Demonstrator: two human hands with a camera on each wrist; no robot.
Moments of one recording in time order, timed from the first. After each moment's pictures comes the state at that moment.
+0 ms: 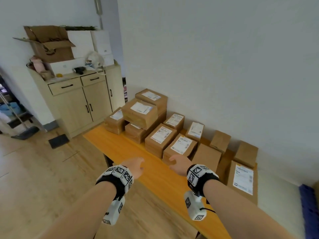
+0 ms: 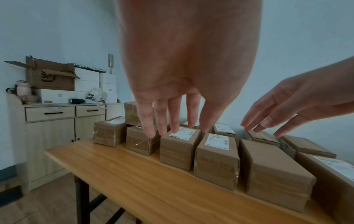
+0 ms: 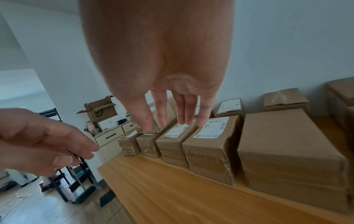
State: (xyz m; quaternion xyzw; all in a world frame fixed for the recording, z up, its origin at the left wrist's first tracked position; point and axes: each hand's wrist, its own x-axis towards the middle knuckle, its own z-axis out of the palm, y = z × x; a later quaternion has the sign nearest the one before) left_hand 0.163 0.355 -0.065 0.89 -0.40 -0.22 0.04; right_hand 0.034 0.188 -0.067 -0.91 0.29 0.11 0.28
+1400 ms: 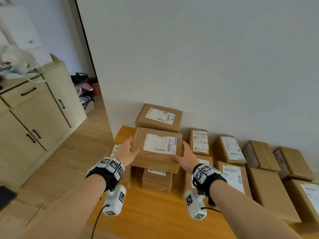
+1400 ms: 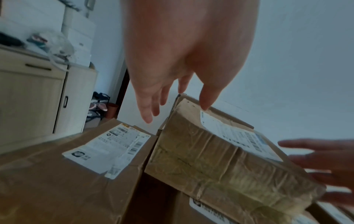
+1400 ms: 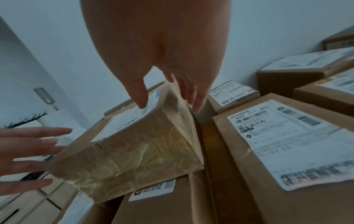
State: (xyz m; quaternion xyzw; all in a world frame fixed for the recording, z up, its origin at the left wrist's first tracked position) left_hand 0.605 0.210 -0.081 0.81 -0.43 -0.30 0.27; right_hand 0.389 0.111 -0.091 -0.71 0.52 -0.14 0.45
